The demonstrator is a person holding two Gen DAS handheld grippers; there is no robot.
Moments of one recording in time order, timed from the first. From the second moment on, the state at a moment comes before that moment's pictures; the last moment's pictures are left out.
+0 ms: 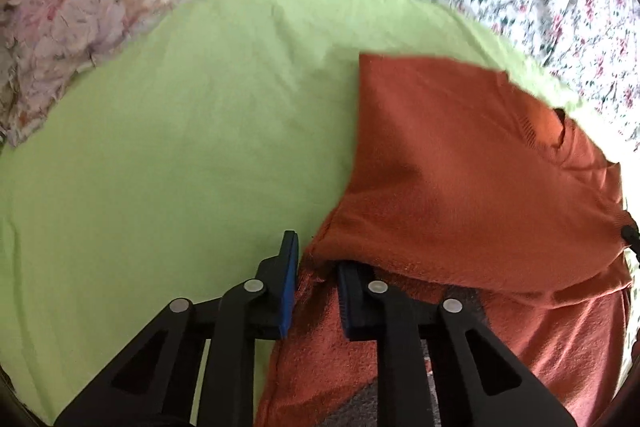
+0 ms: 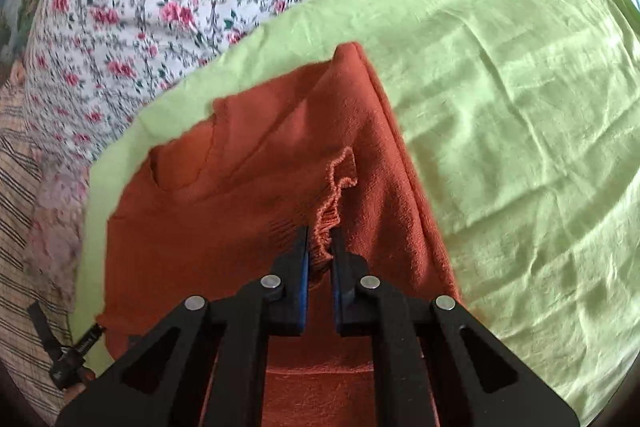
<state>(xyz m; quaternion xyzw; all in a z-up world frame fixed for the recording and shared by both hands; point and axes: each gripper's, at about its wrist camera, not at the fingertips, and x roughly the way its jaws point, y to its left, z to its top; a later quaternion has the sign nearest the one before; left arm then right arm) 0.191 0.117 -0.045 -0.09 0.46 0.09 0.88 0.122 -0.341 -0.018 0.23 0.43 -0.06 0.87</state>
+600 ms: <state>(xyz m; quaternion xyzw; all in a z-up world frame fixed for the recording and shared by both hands) 0.177 0.139 -0.056 -0.16 0.50 0.07 0.85 0.112 -0.339 -0.035 0.19 0.46 -0.10 0.86</state>
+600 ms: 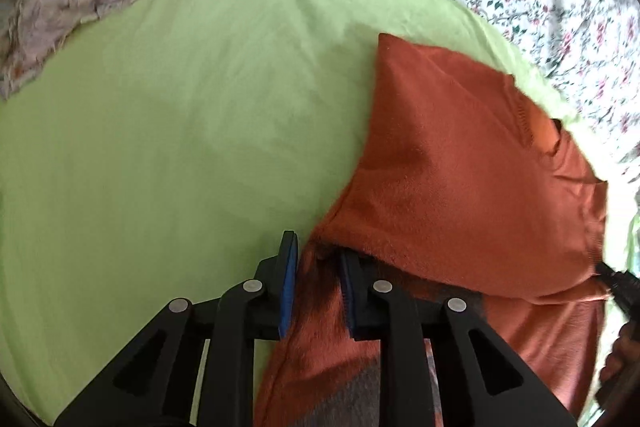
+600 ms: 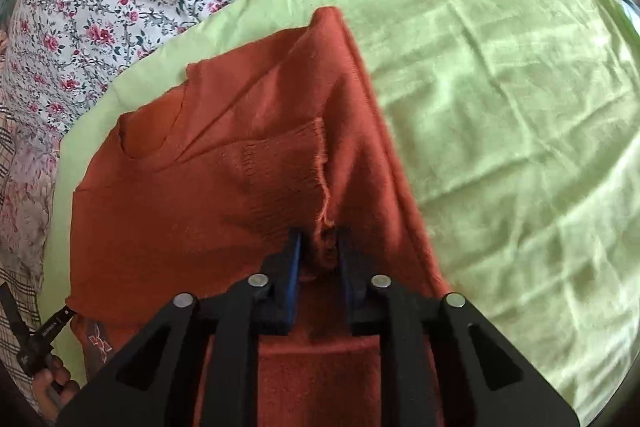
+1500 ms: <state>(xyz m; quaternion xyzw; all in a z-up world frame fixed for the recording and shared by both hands) -0.032 0.138 -0.076 -0.14 0.61 -0.16 0.76 -0.157 -0.320 -0.018 0.25 0.55 0.00 0.80</state>
